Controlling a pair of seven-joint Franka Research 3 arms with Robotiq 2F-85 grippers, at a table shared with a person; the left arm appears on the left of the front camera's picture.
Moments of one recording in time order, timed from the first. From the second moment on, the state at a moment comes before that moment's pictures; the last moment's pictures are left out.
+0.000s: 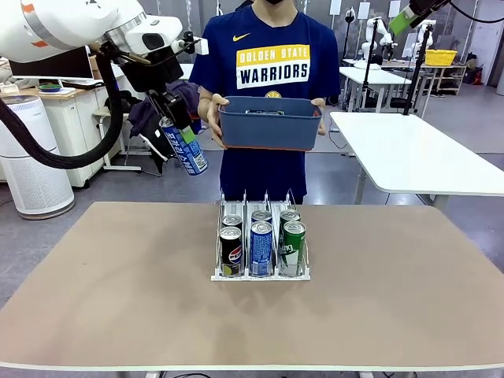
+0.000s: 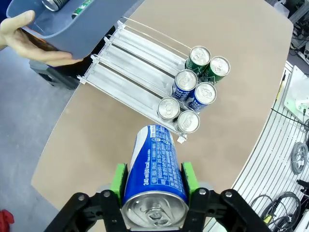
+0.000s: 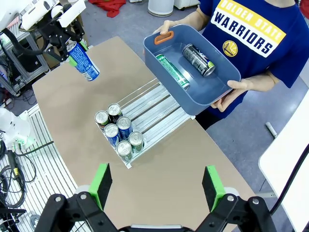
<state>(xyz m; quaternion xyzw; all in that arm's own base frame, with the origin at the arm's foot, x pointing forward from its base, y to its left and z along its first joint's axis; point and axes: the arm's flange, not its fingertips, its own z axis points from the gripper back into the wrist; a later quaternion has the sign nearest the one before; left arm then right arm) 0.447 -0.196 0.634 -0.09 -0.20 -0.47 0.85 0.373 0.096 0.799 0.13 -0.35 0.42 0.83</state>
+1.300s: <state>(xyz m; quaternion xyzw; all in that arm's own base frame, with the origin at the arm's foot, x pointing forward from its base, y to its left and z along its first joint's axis) 0.353 -0.327 0.580 -0.04 -0.19 -0.39 0.90 0.373 0.096 0.799 0.13 -0.35 0.42 0.83</state>
